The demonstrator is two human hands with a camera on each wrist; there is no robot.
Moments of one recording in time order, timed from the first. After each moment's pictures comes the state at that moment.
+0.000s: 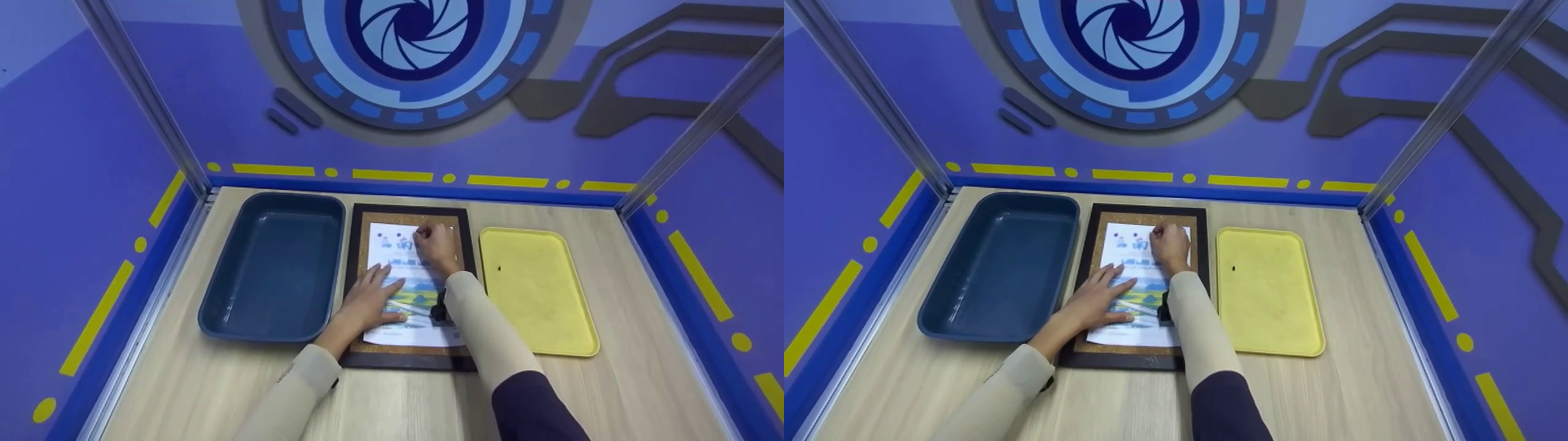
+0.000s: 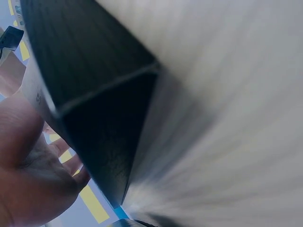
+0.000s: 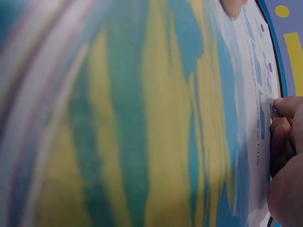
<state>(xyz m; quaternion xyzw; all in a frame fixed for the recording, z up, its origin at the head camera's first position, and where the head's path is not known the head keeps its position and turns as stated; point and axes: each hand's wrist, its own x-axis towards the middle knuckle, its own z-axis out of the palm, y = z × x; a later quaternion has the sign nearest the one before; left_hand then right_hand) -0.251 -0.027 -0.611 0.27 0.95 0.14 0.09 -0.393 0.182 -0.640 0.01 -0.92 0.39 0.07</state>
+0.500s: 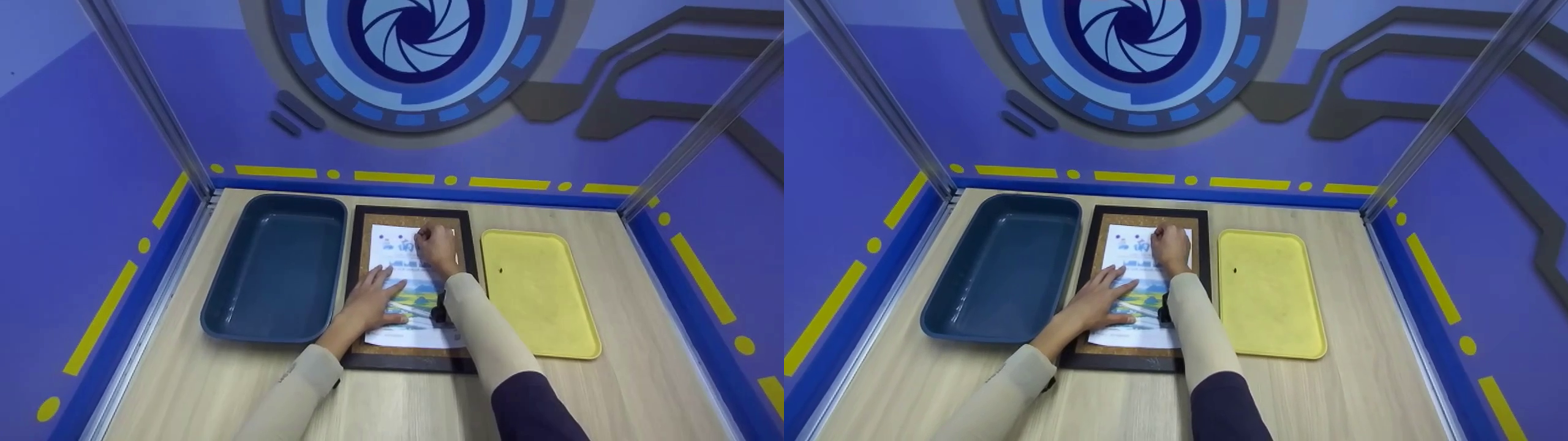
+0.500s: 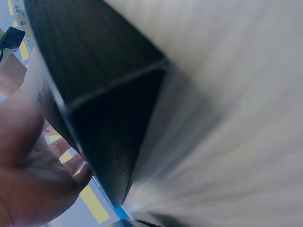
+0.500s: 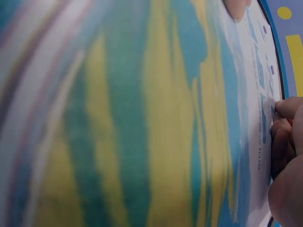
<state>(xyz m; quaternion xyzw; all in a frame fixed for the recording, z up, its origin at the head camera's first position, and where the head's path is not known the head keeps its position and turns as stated) -0.253 -0.026 -0.611 0.26 0.95 0.14 0.10 -0.395 0.181 -0.643 0.04 -0.92 0.37 0.10</state>
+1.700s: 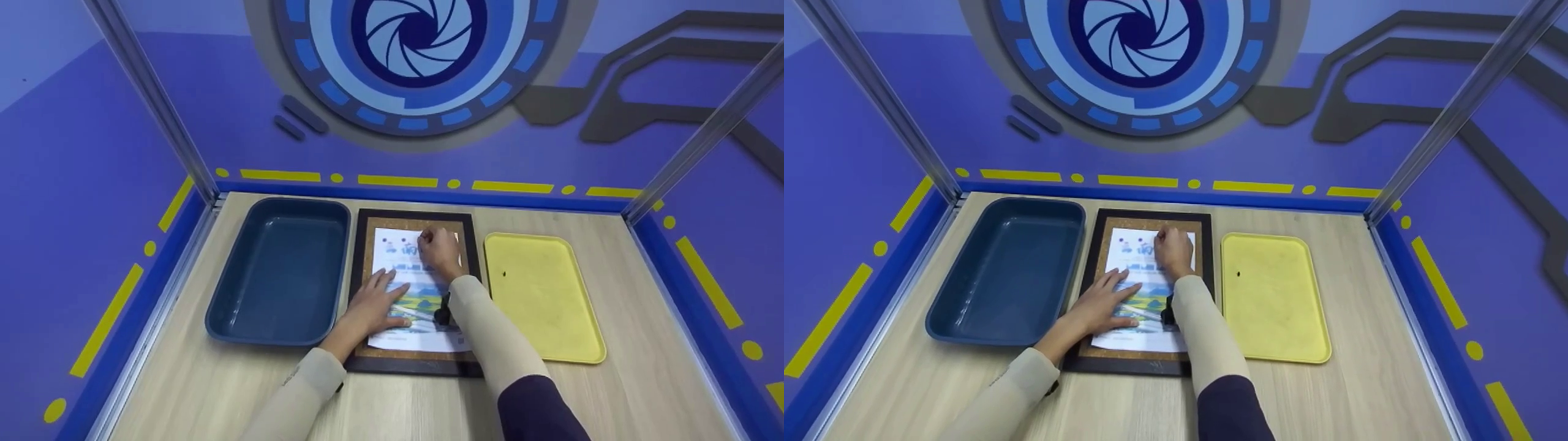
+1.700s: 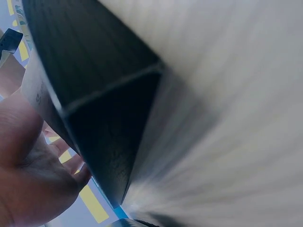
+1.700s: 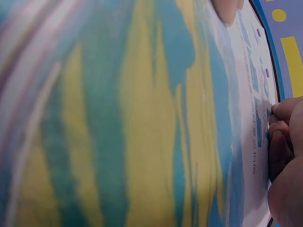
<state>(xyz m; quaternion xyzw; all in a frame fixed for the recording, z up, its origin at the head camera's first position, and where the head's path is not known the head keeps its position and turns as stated) -0.251 -0.026 -0.608 0.26 0.95 0.14 0.10 -0.393 0.180 -0.636 0.02 -0.93 0.36 0.08</state>
